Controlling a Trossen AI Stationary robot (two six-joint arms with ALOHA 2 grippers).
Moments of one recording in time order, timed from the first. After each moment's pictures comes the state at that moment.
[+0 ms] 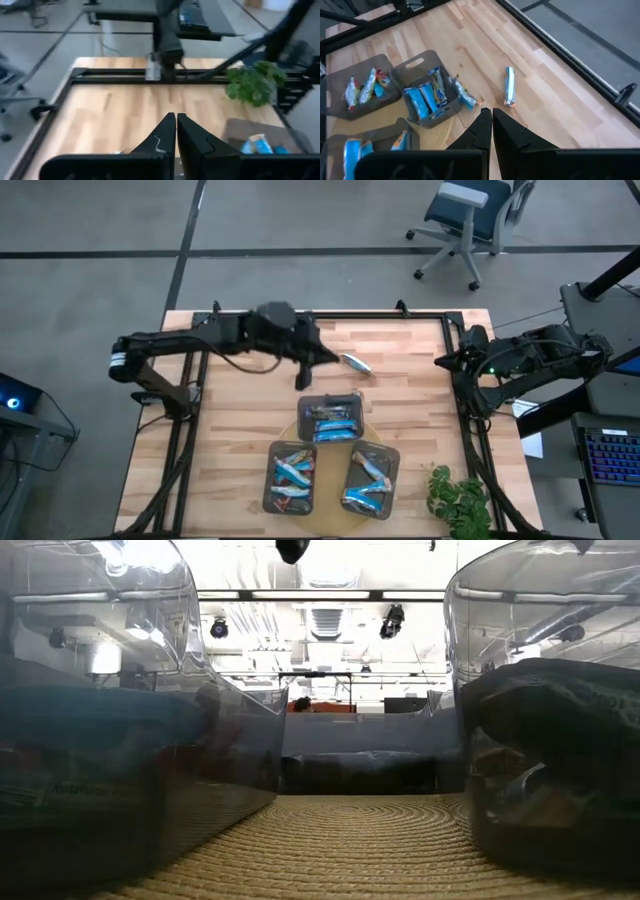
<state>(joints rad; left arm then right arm) 0.15 1.47 1.52 -0.40 0.18 0.05 0.25 0.79 1.28 -1.26 0.47 0.63</state>
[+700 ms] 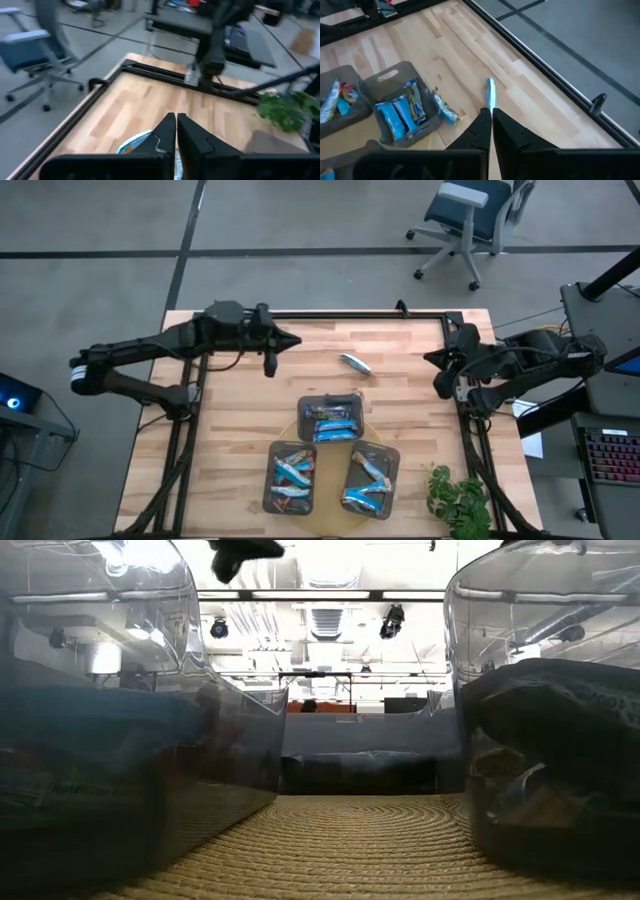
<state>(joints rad) 0.25 1.10 1.11 -0.27 0.05 -0.12 0.25 0.90 1.28 -1.21 0.60 0.63</state>
